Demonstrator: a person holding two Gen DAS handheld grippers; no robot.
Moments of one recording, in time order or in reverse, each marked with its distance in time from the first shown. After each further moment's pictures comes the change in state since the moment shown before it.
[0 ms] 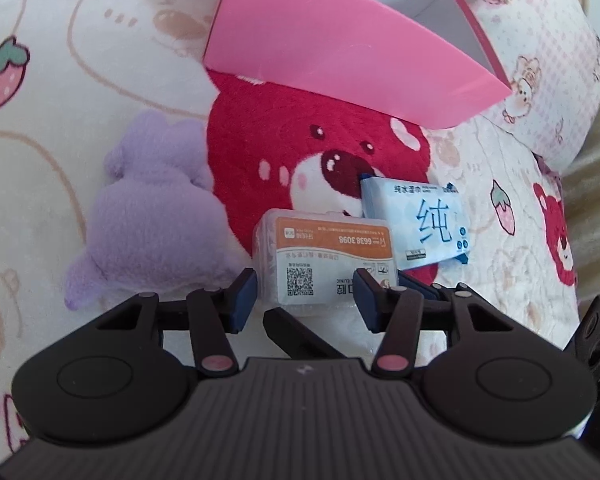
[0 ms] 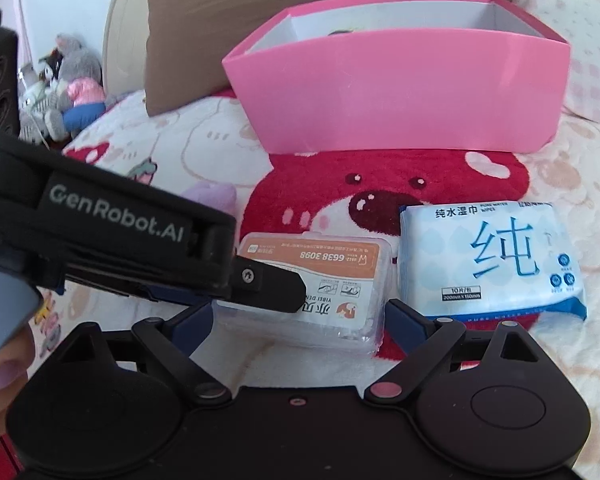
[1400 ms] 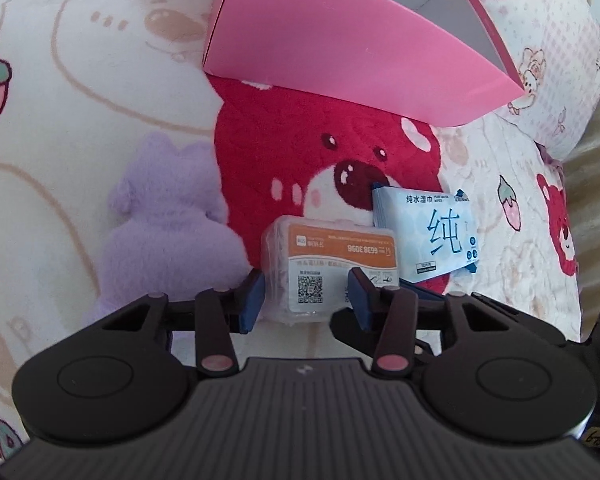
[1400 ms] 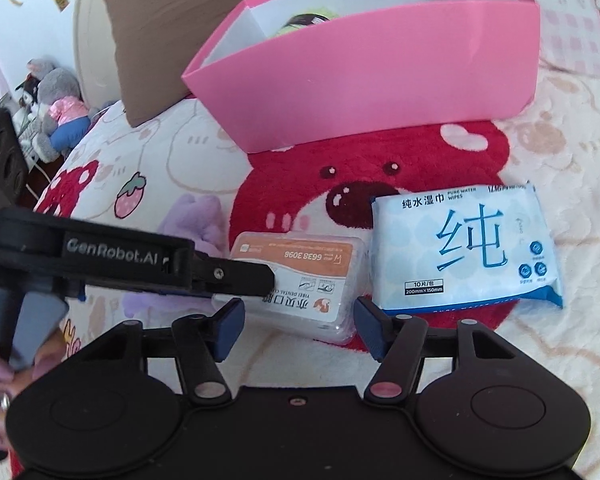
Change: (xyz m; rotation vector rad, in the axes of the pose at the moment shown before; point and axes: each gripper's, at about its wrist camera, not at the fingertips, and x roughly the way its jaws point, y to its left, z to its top) left arm 0.016 0.015 0.026 0.007 0.063 -0.015; right arm 0.001 -0.024 0.026 0.162 0.128 0.039
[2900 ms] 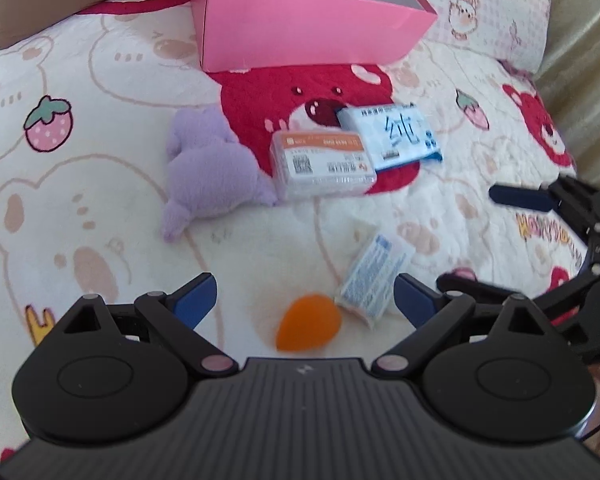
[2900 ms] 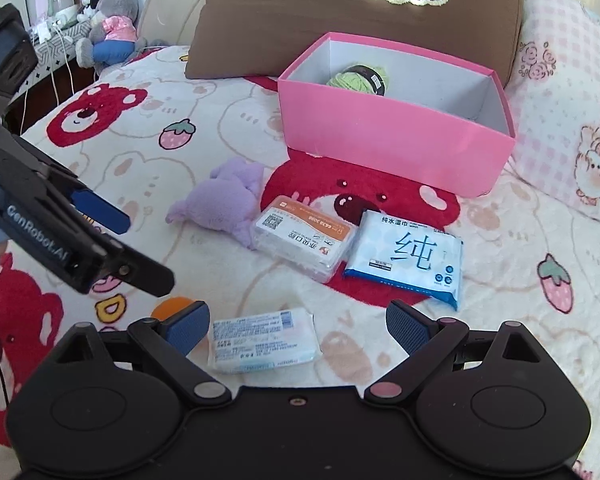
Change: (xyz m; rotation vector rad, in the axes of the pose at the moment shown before) left arm -0.096 -0.022 -0.067 0.260 0.028 0.081; right arm -0.106 0.054 -0.038 -0.395 -0.009 -0.154
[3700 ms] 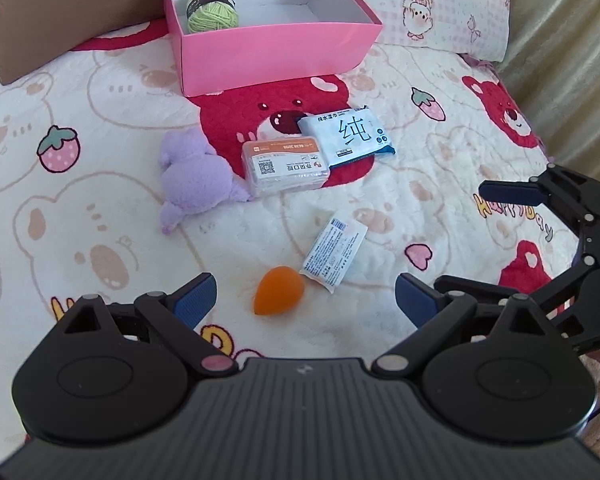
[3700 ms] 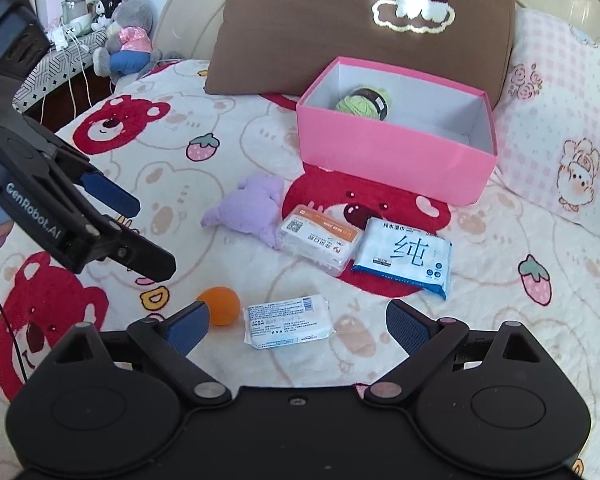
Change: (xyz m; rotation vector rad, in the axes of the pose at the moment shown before) left arm -0.064 -0.031 -0.017 0.088 -0.014 -0.008; right arm -0.066 0.023 -0.003 -0.027 -0.006 -0.003
